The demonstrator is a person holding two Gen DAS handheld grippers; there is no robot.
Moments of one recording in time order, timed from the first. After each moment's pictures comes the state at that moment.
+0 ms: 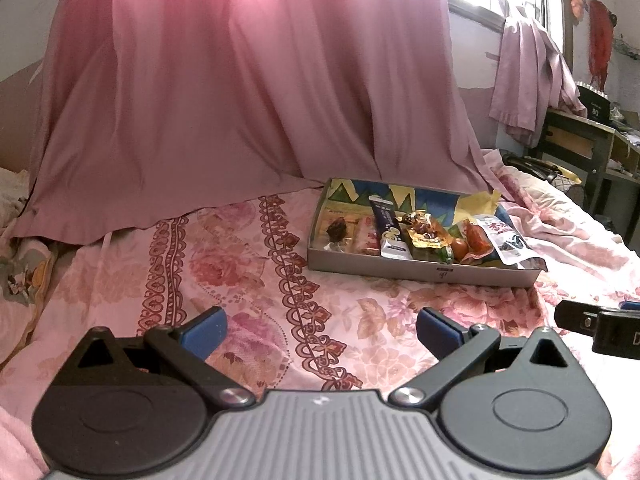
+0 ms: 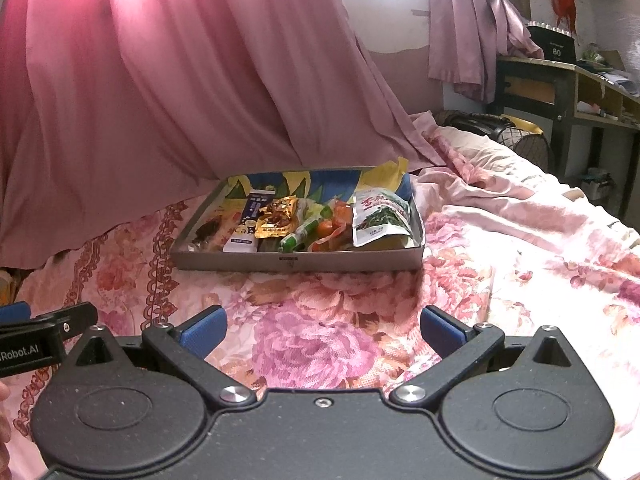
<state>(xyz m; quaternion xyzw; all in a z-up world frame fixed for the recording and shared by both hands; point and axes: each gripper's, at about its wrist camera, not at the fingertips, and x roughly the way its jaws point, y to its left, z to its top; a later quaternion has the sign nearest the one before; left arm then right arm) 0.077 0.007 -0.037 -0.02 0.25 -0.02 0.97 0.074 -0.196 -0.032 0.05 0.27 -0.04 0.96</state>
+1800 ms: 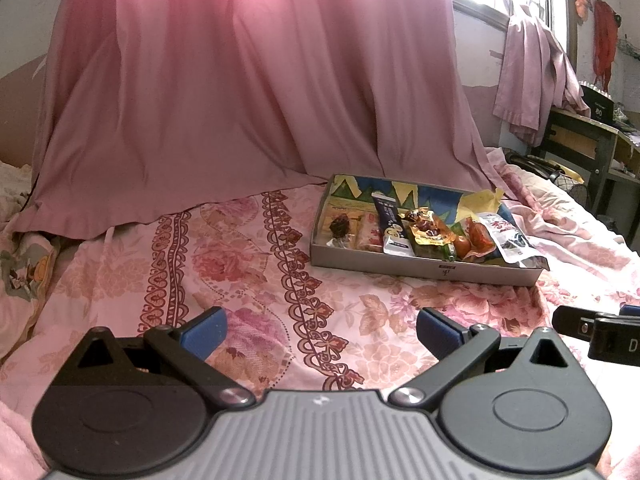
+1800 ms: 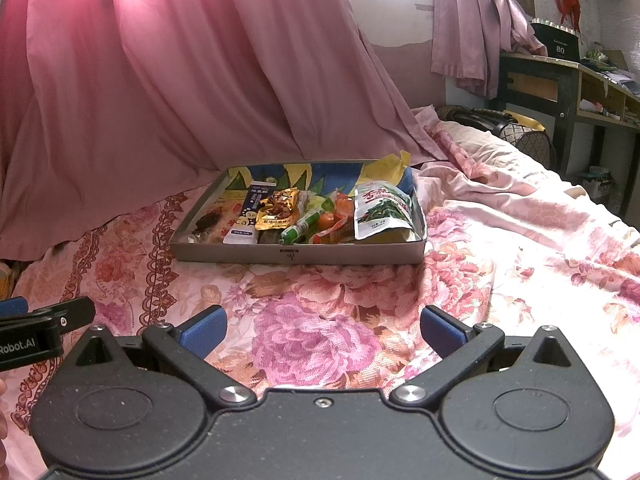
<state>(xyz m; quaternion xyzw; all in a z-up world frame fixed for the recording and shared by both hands) 0.079 0.008 -0.035 -0.02 0.25 -0.03 0.97 0.075 -0.195 -0.034 0.04 0.27 -0.04 0.96</state>
